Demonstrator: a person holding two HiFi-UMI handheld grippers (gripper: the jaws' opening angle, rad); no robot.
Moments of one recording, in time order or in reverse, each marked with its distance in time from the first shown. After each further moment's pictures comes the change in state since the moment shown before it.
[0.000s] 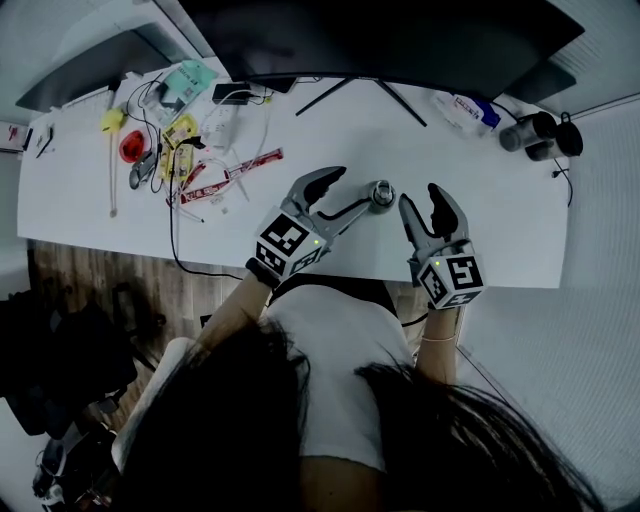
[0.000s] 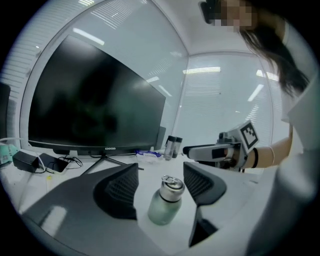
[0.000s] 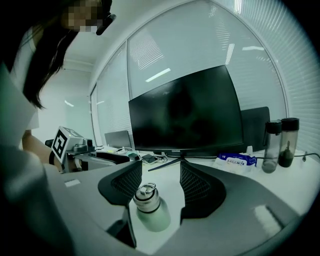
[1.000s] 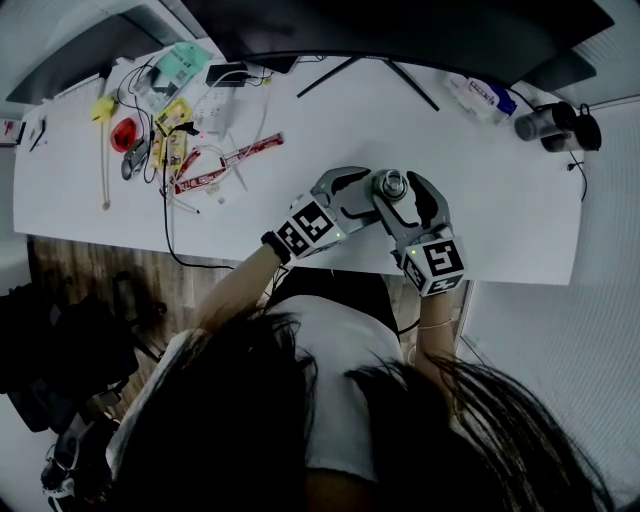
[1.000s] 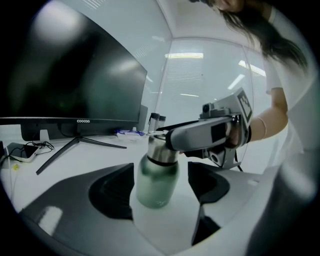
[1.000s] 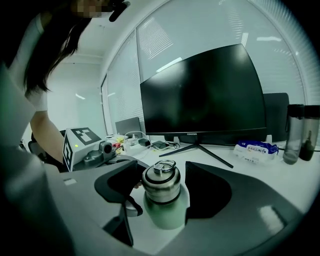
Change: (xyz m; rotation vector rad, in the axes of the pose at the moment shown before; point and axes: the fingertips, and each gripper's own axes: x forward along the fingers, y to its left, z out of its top) left arm 0.044 -0.024 -0.093 0.103 0.159 -0.234; right arm 0.042 0.035 -0.064 -0.057 0.098 0.119
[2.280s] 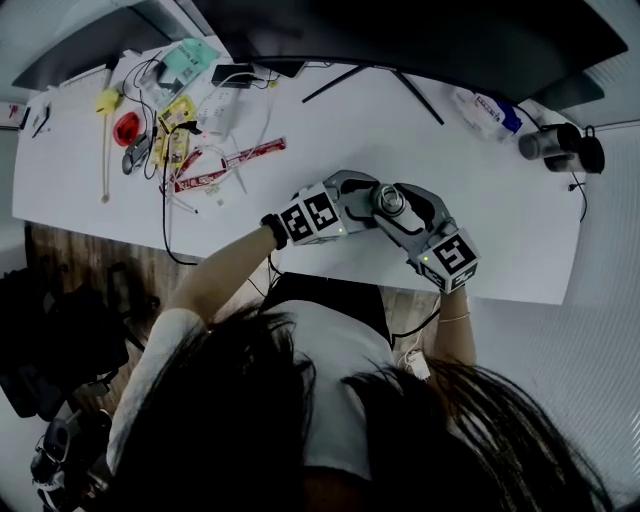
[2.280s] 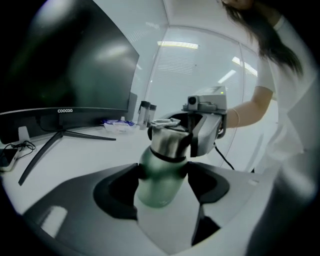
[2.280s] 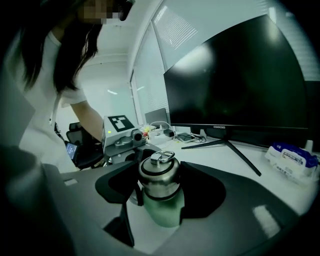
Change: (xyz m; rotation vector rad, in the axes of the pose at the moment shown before) left arm 0.019 0.003 -0.016 0.030 0.139 -0.161; right arm 0.008 0.010 -0.019 -0.121 0.107 0.377
